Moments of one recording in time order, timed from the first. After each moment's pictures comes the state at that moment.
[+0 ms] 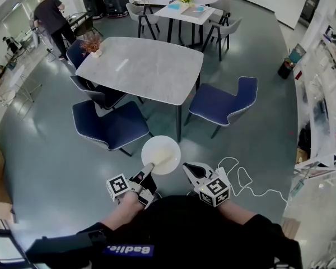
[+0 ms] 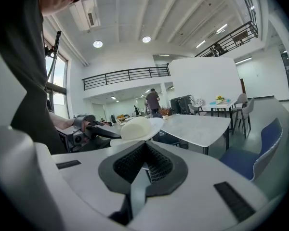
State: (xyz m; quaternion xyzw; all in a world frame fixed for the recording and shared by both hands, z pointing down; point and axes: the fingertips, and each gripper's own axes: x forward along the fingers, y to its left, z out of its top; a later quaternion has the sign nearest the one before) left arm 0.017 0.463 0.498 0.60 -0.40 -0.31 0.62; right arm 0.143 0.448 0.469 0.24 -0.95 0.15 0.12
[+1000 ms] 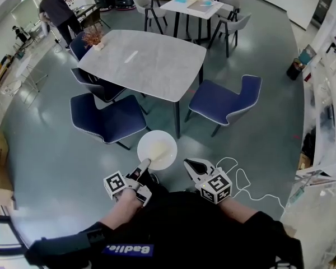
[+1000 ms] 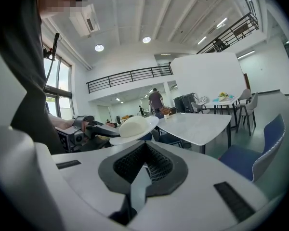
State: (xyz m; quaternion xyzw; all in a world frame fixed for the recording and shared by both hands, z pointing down) left arm 0.059 0.438 0.502 0.57 -0.45 -0.34 0.60; right arm 0.199 0.410 0.480 0.20 -0.96 0.17 0.11
